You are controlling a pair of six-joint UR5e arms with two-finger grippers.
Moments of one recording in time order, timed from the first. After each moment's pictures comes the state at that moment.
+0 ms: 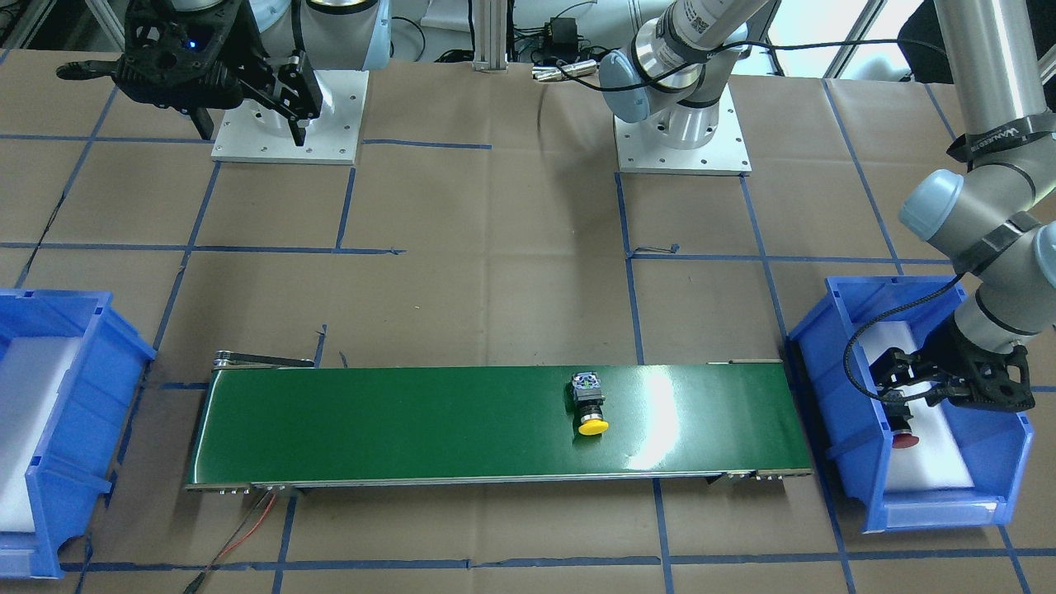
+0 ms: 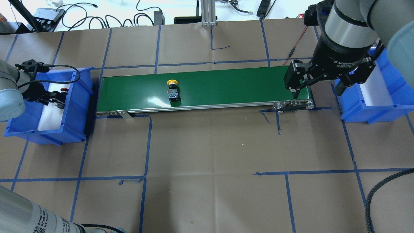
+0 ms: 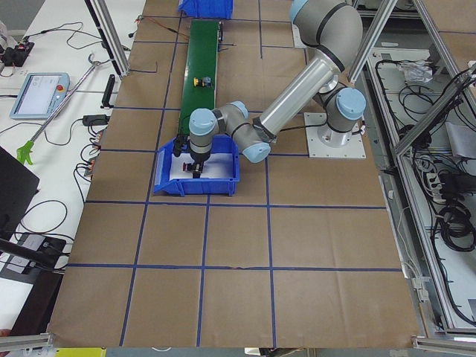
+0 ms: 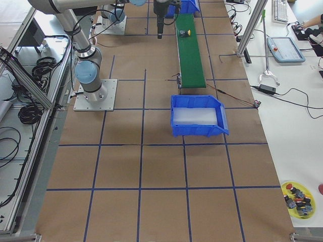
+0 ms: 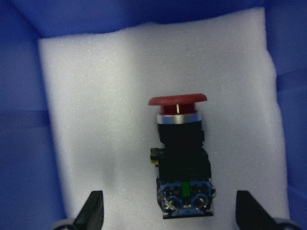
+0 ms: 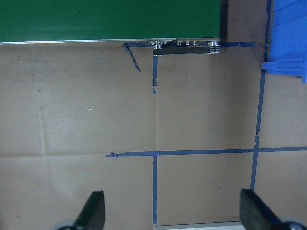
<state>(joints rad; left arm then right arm) -0.97 -2.00 -1.81 -0.80 1.49 0.72 1.62 -1.70 1.60 -1.43 -1.63 0.06</state>
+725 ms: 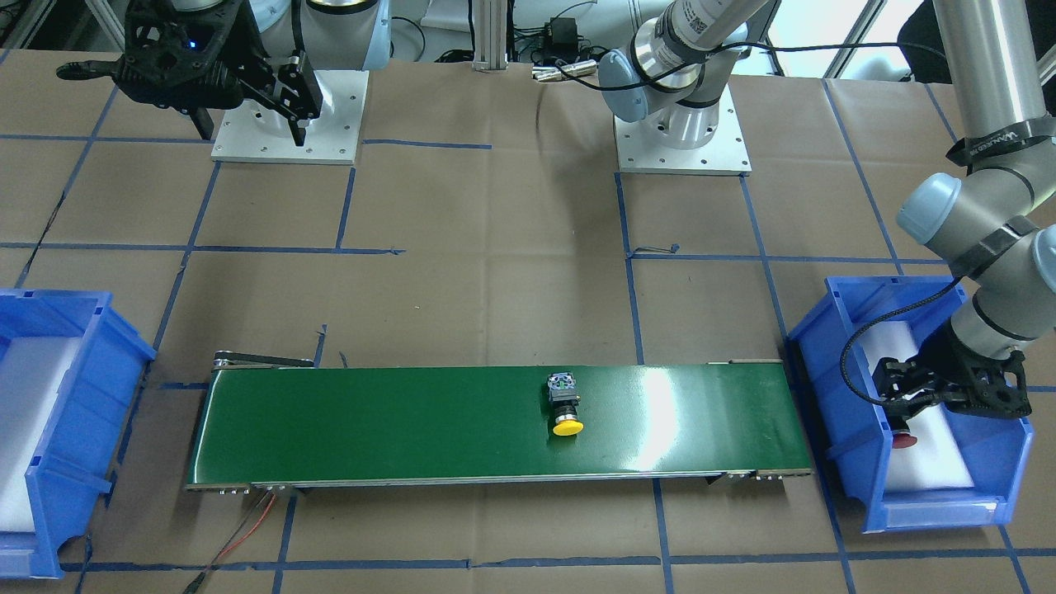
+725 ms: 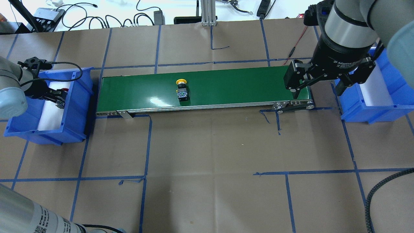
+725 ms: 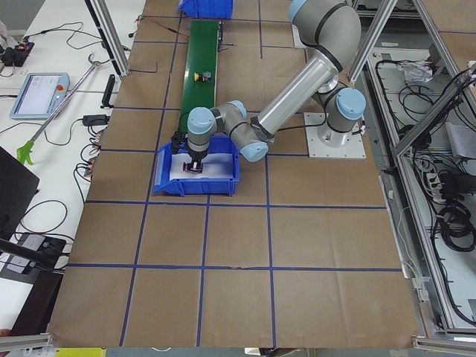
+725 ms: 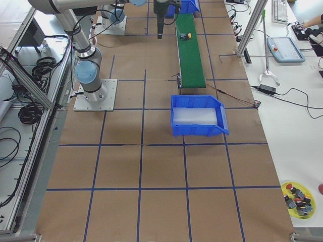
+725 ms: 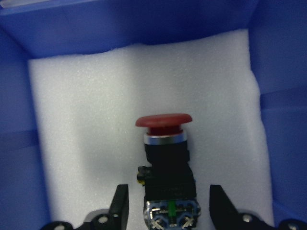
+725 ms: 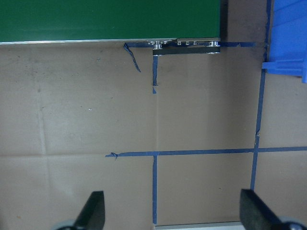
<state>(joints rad) -0.98 -2.01 -1.79 -0.80 1.45 0.71 1.62 -1.70 1.60 -1.43 -1.63 0.06</state>
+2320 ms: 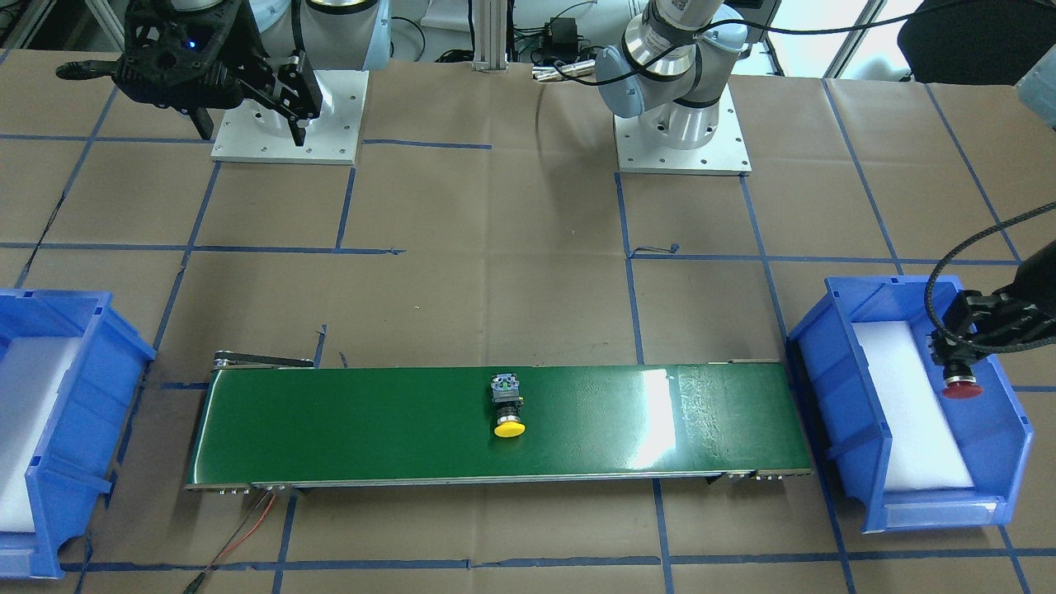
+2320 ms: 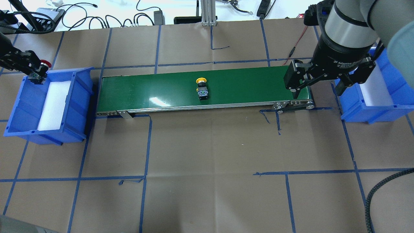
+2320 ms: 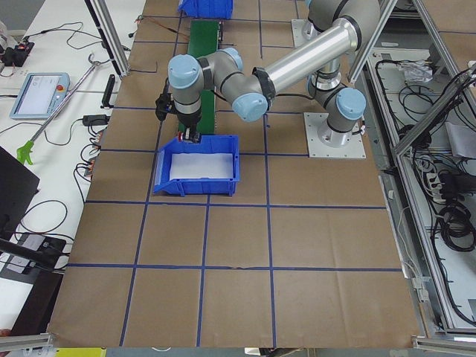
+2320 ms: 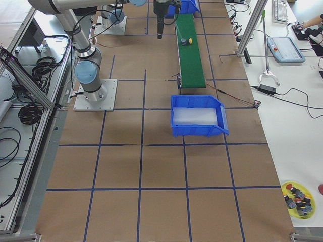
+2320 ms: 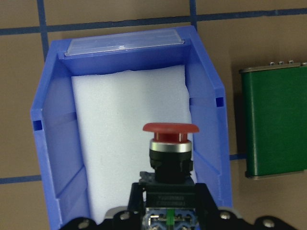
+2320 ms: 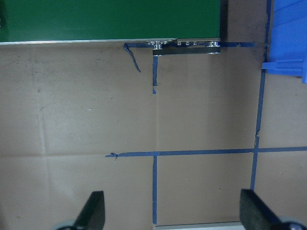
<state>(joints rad) -1.08 -1.84 -1.48 -1.38 1.47 0.54 1.62 -1.70 1.60 -1.43 -1.63 0.06</state>
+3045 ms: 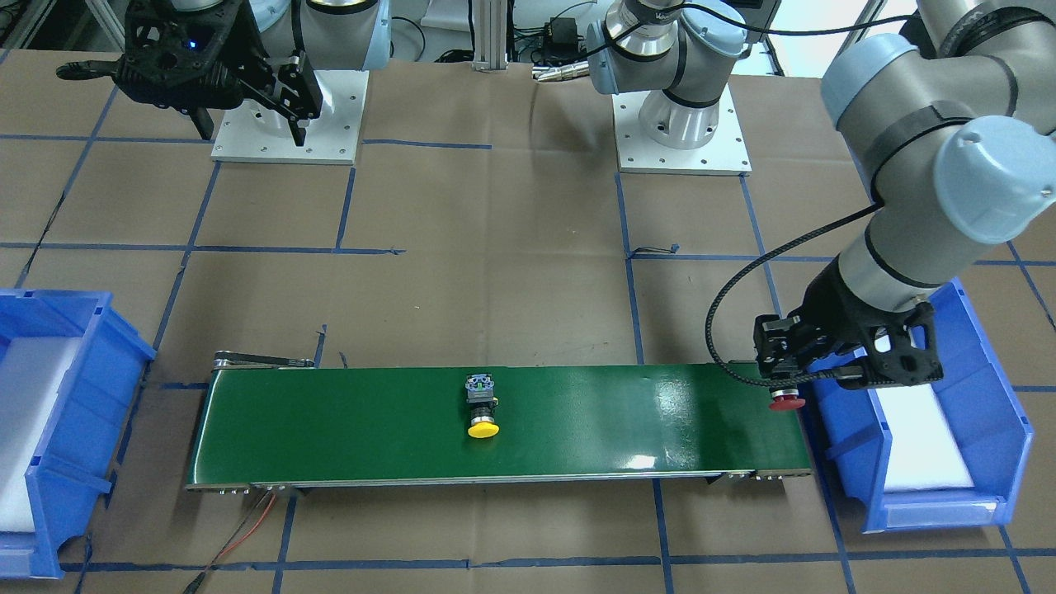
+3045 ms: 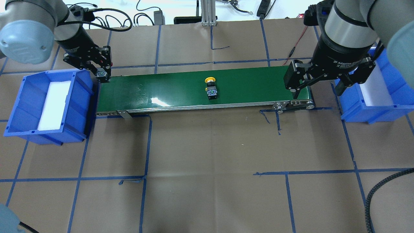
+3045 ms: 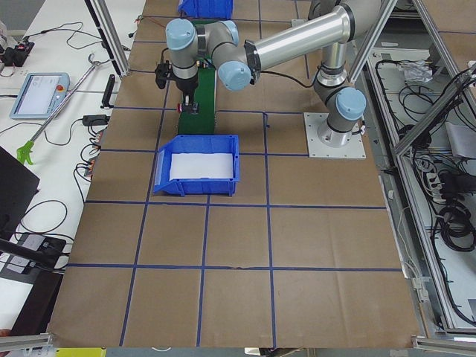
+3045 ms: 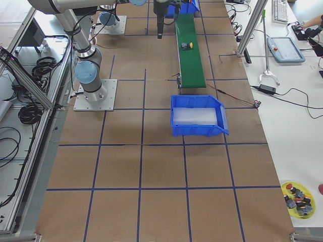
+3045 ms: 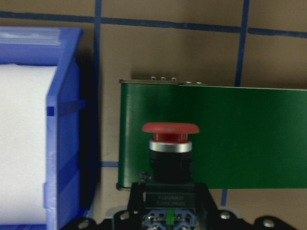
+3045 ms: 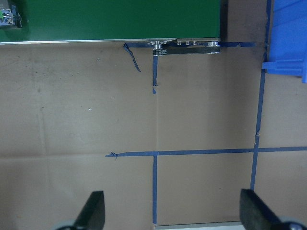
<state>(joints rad) -1.41 -1.83 -1.59 -1.27 1.54 0.08 1.62 -1.70 1.60 -1.43 -1.63 0.06</state>
